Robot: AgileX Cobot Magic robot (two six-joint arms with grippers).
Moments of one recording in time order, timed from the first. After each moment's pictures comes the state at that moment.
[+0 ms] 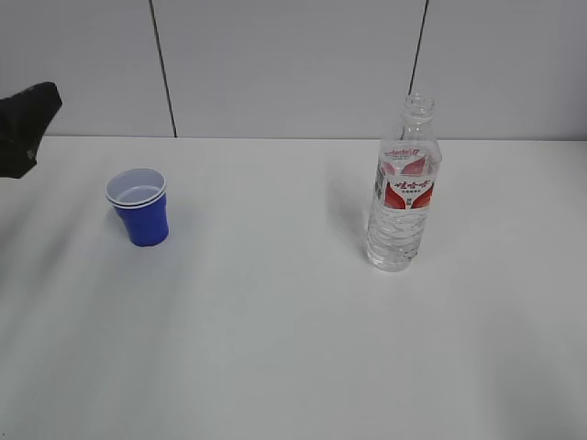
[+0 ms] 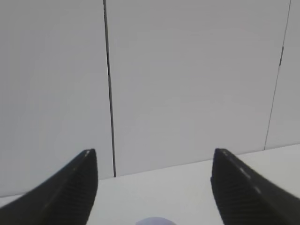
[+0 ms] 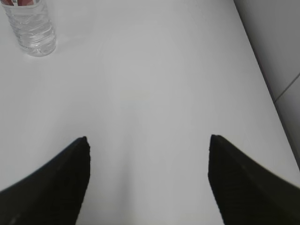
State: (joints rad) left arm -0.17 1.40 -0.40 0.17 -0.97 -0.14; right arm -0.02 -0.02 -0.50 -0.17 1.14 -0.09
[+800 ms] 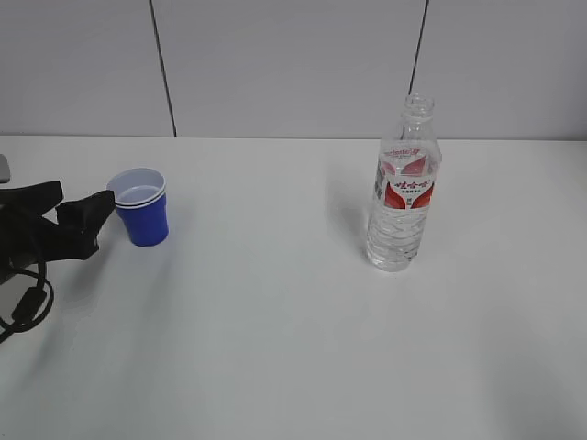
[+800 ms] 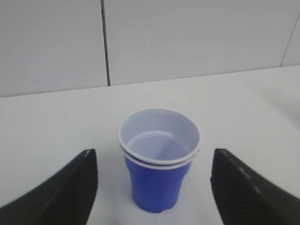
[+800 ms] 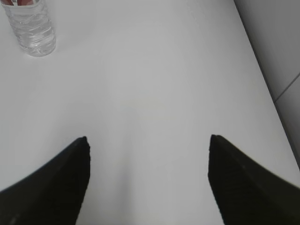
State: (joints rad) left arm -0.17 1.84 -0.41 0.16 -1.14 -0.10; right arm -0.02 -0.02 -0.50 -0.17 1.14 -0.09
